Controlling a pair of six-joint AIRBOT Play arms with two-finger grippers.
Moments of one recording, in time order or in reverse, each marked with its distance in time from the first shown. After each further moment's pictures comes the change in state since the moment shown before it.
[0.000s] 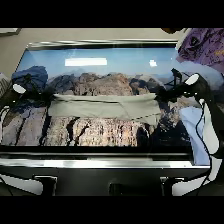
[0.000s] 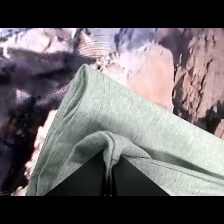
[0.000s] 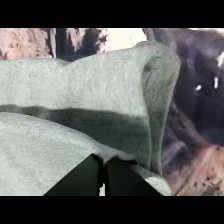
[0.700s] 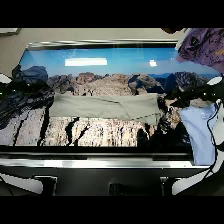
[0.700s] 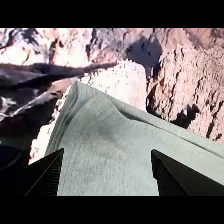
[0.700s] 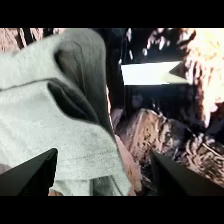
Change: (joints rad) left arm 0.074 -0.012 0.231 -0.001 -0.258 0.003; right arm -0.234 -0.117 0.120 0.150 0.283 -0.049
